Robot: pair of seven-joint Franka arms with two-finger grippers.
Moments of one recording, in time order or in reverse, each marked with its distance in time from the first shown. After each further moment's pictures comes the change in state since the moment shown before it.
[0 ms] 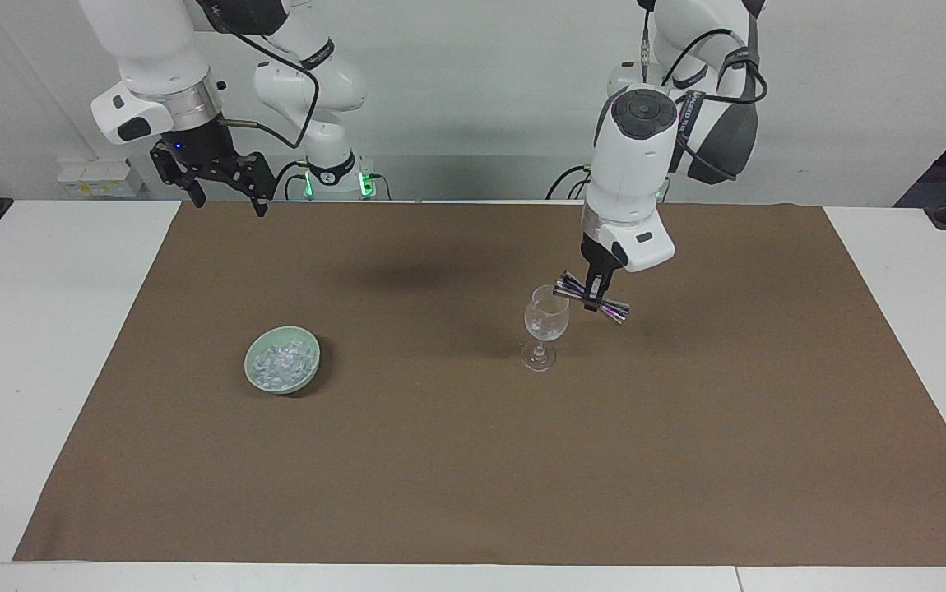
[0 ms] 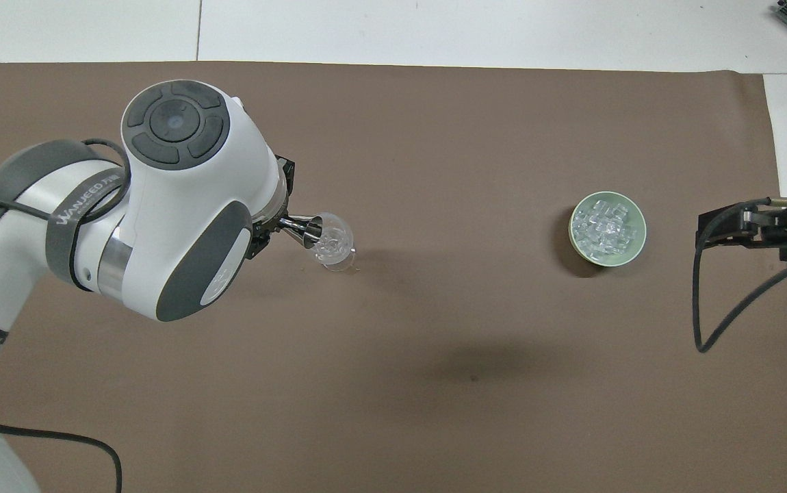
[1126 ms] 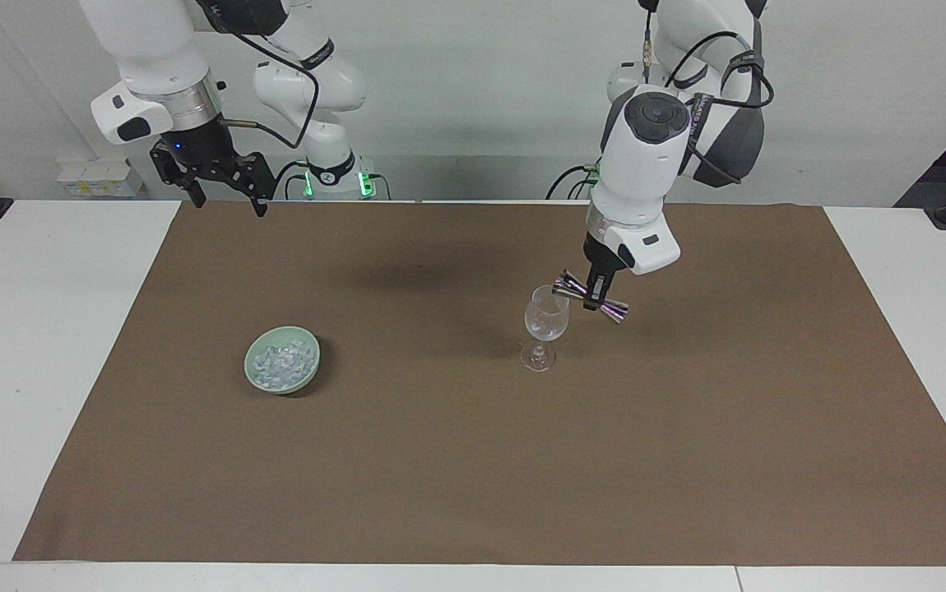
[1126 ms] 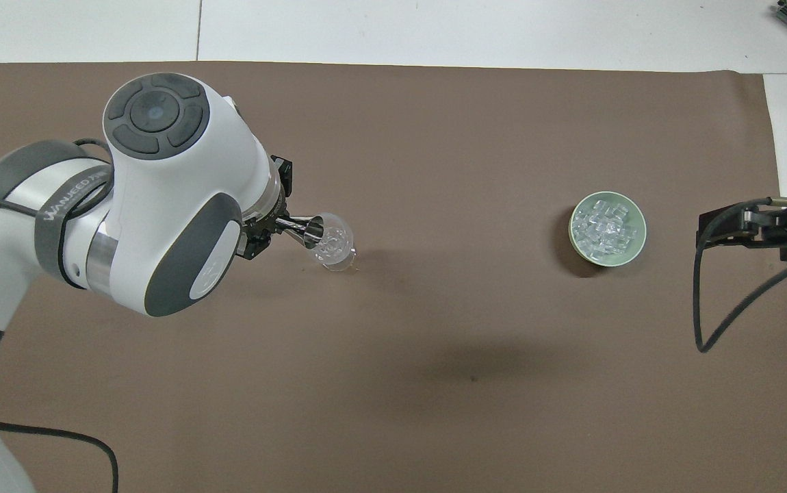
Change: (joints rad) left arm 0.016 0.000 0.000 0.000 -0.055 -0.004 0.010; right arm 0.000 0.000 0.000 0.000 0.000 0.000 0.000
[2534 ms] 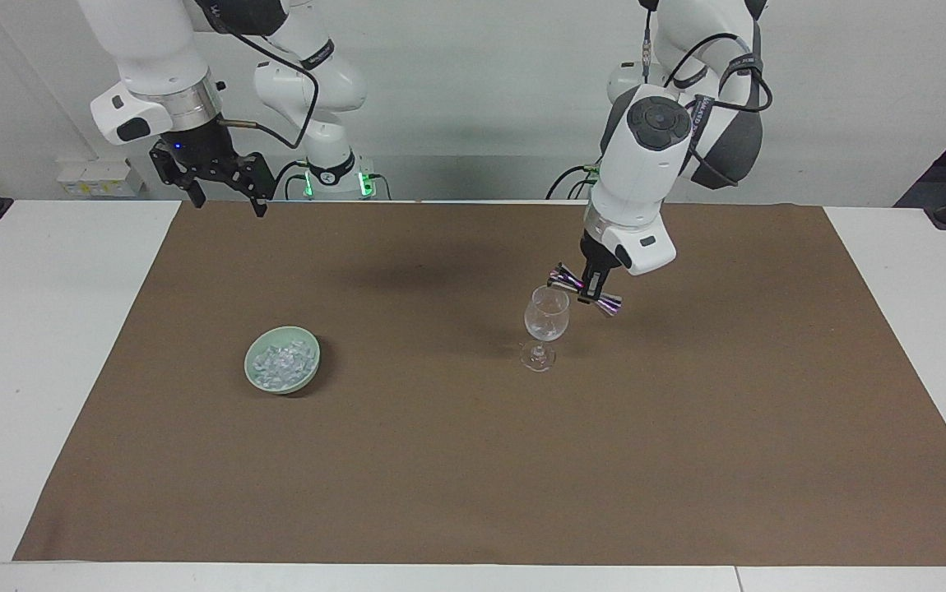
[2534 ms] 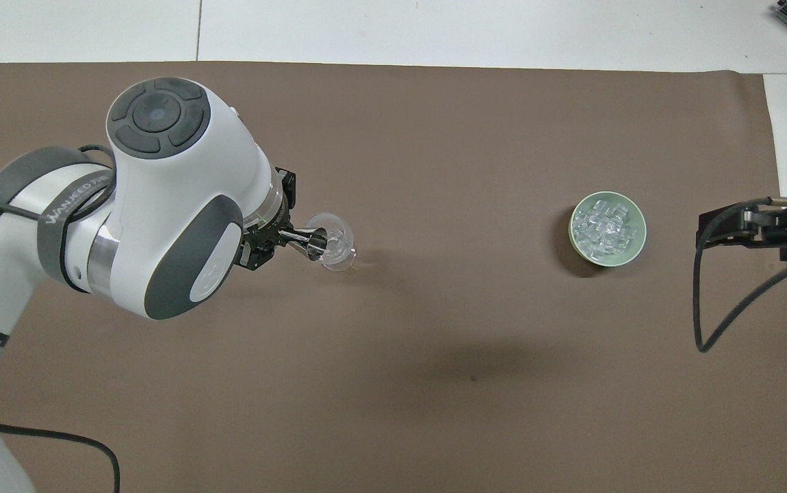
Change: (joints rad) left arm 0.000 -0.007 0.001 -0.006 -0.054 -0.034 0.001; right arm 0.000 0.000 -0.001 0.000 0.000 0.000 0.000
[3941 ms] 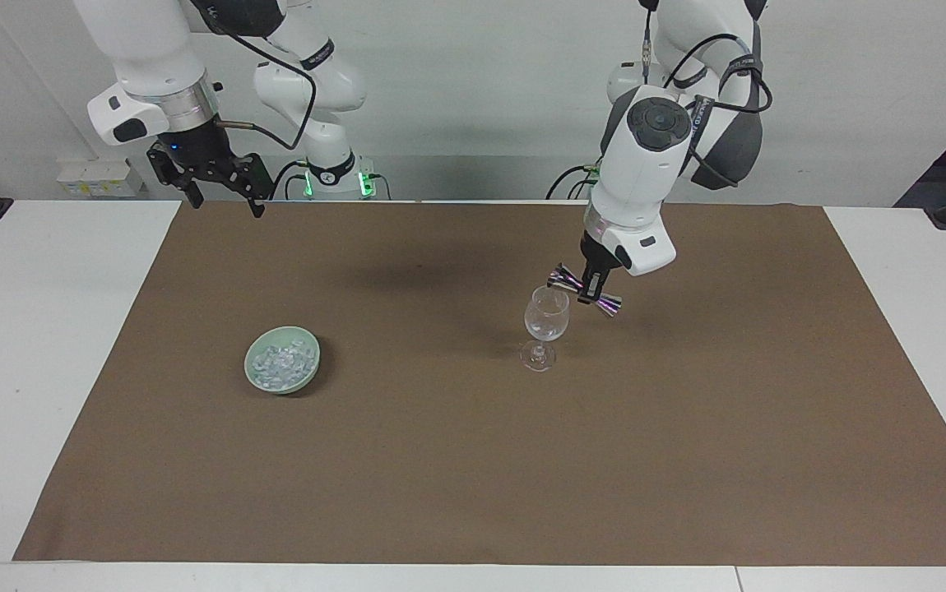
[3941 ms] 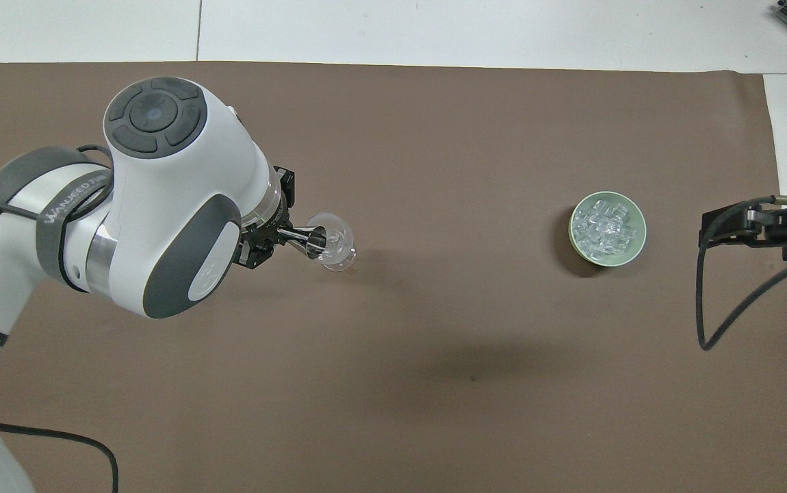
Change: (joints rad) left arm 0.000 0.000 -0.001 -0.010 0.000 0.002 0.003; right arm -0.001 0.002 -0.004 0.000 0.000 0.000 0.000
